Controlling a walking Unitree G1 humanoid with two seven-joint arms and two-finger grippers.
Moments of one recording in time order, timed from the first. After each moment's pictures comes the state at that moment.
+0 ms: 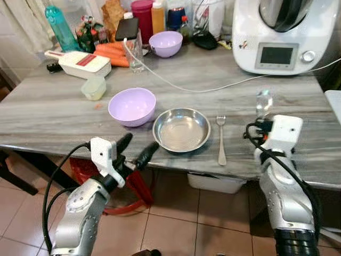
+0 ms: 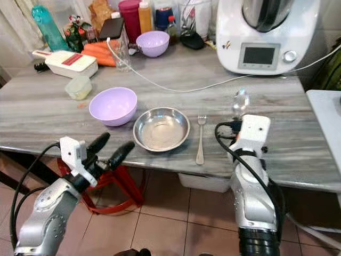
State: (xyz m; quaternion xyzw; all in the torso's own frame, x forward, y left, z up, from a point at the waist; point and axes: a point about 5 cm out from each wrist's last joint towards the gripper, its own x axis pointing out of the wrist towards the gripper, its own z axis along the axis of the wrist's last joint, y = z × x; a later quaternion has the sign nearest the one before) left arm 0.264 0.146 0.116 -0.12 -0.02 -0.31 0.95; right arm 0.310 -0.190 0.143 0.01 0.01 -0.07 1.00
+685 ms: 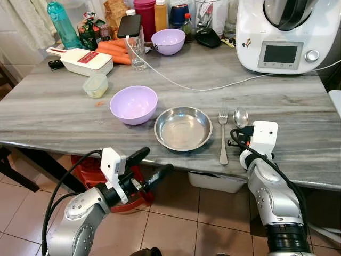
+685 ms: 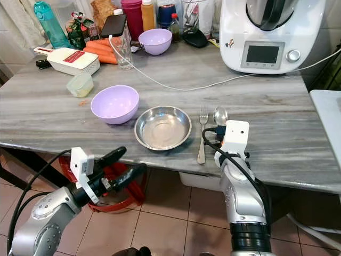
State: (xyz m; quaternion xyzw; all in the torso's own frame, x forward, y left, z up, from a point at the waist) left arm 0.243 0.134 0.112 -0.12 0.01 -0.42 0.90; right arm 0.318 -0.172 0.124 0.03 0.08 -0.03 1.00
